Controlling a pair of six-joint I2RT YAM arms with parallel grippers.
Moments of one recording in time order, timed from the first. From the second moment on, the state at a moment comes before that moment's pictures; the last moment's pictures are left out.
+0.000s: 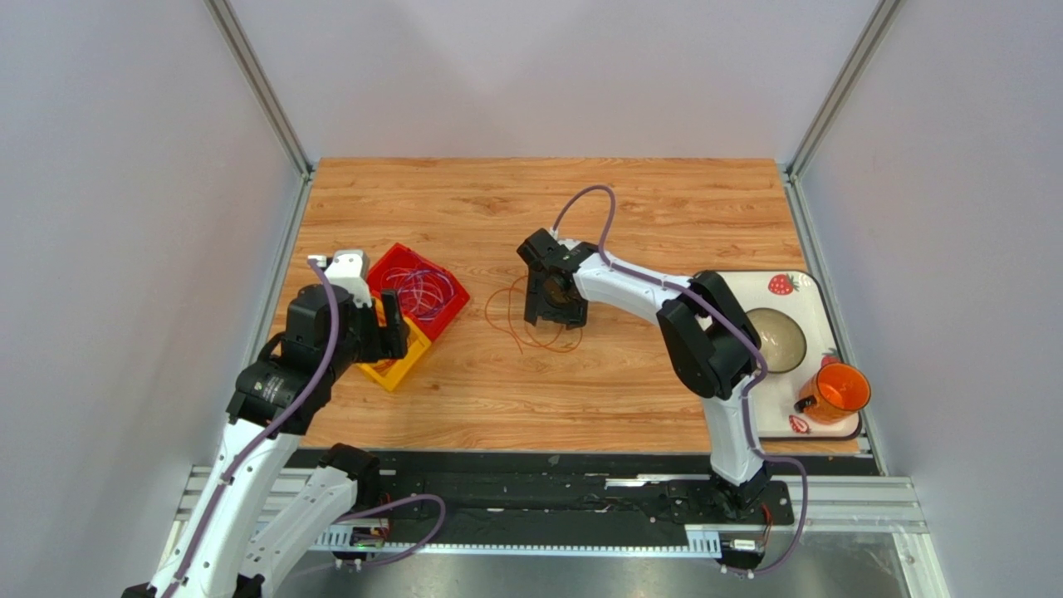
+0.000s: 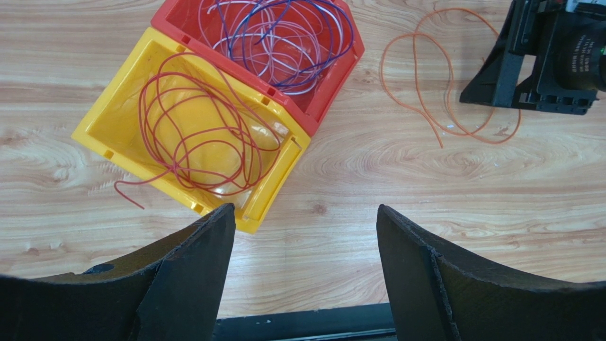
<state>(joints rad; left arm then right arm) -0.33 0.68 0.93 -0.87 -0.14 -0.28 0.73 2.05 1.54 -0.70 0.18 0.79</state>
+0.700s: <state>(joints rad) -0.33 0.68 0.93 -0.87 -0.14 -0.28 0.79 2.08 1.60 -0.79 0.32 0.69</state>
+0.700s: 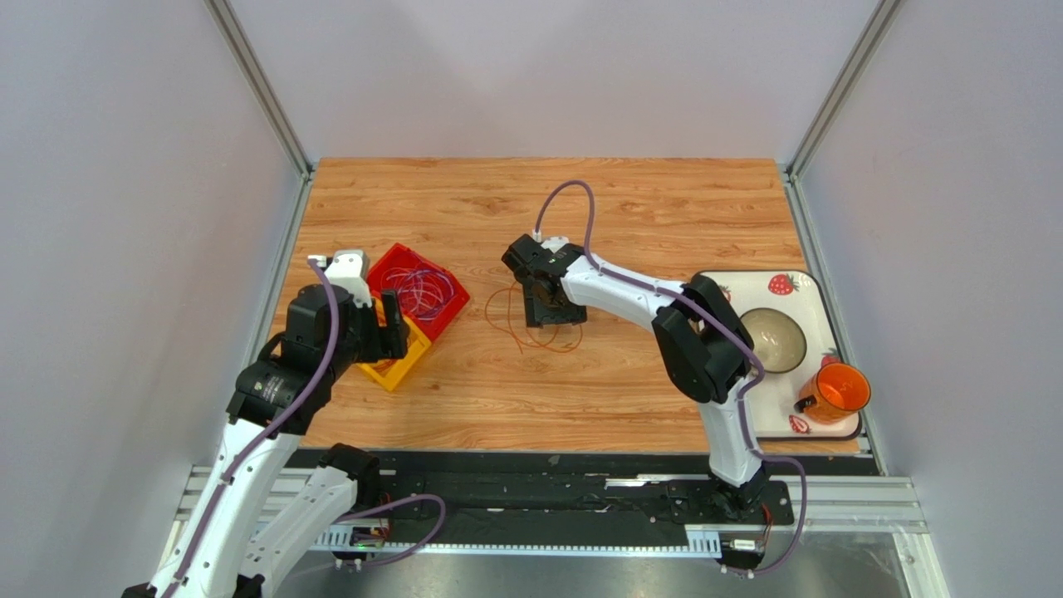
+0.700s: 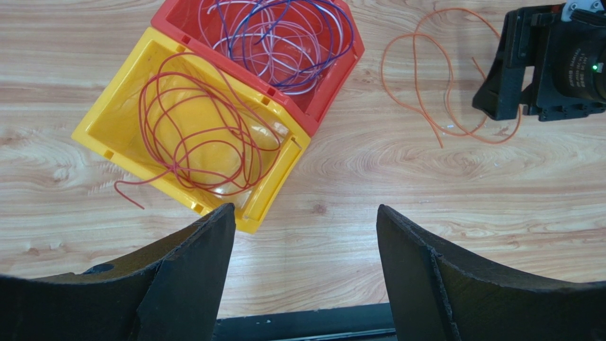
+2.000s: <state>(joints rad) -0.33 0.71 0.93 -0.87 -0.14 -0.28 0.87 2.03 1.47 -0.60 0.13 0.09</state>
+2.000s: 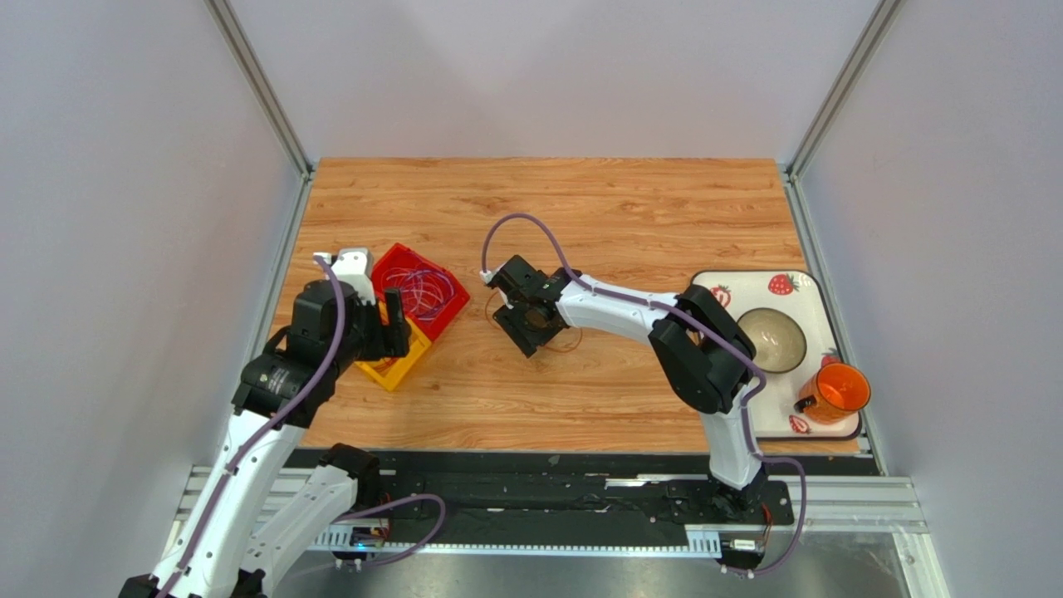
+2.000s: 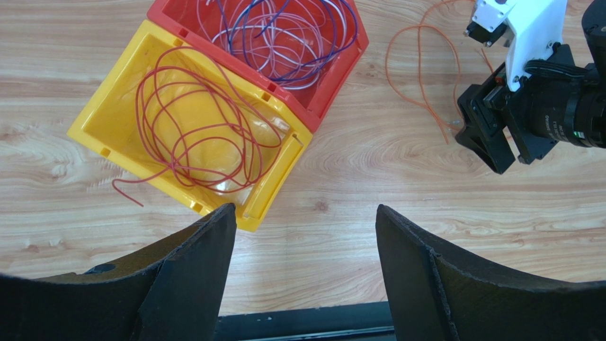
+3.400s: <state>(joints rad) -0.33 0.70 0.93 -0.87 -0.15 -0.28 0.86 2.03 1.45 -0.58 -0.11 0.12</state>
